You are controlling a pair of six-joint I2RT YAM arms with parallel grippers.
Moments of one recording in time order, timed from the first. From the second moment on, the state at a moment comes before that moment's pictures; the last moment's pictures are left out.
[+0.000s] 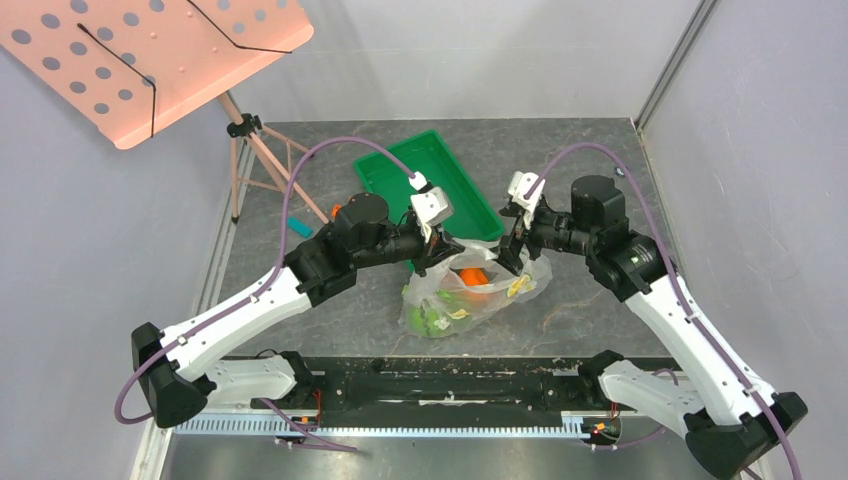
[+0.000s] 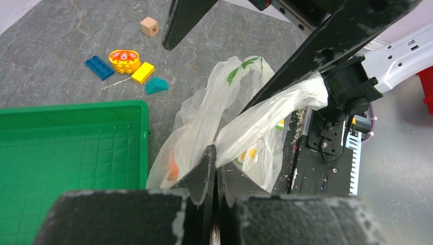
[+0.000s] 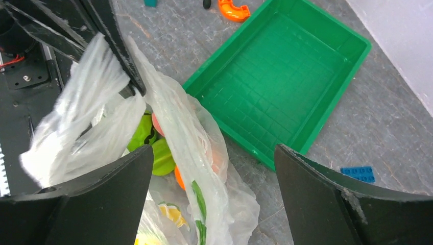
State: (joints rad) left arm -0.91 1.14 1.07 -0.18 0.32 0.01; right arm 0.49 0.95 1.08 -0.53 -0.56 -0.37
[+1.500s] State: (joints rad) left arm -0.91 0.87 0.80 0.06 0.13 -0.19; right arm 0.52 0.77 0.67 0.13 0.05 0.38
